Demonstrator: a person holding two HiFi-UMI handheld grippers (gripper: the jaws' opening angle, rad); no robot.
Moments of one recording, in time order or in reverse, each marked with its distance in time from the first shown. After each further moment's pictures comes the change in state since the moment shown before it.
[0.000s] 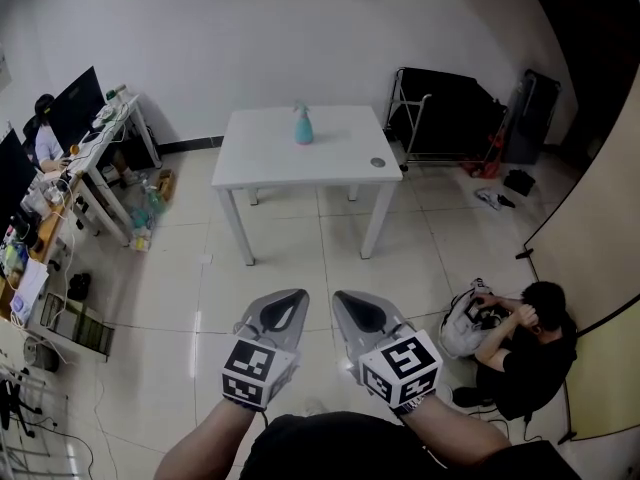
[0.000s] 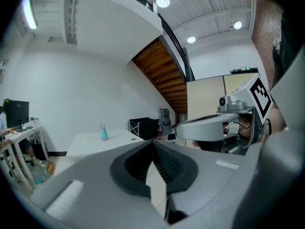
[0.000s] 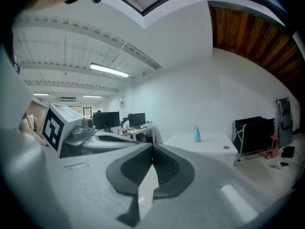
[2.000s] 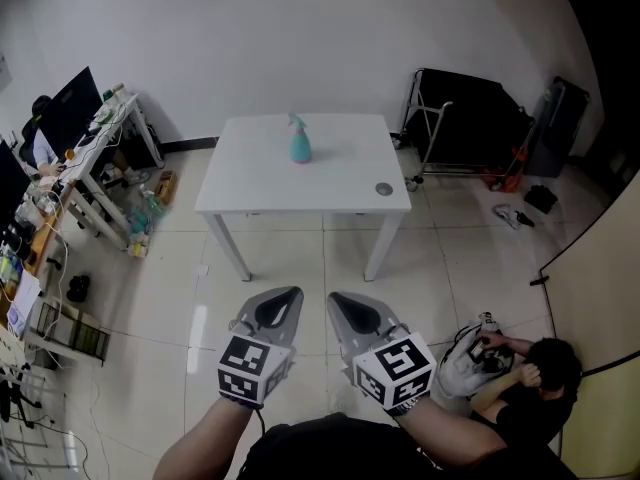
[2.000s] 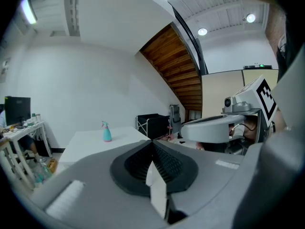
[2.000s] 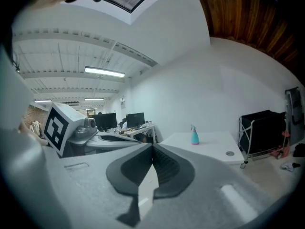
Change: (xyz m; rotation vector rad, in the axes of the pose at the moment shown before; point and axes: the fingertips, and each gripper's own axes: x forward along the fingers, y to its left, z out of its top) left arm 0.168 0.070 0.020 -0.044 0.064 0.097; right arm 0.098 -0.152 0.018 0.043 0.019 0.079
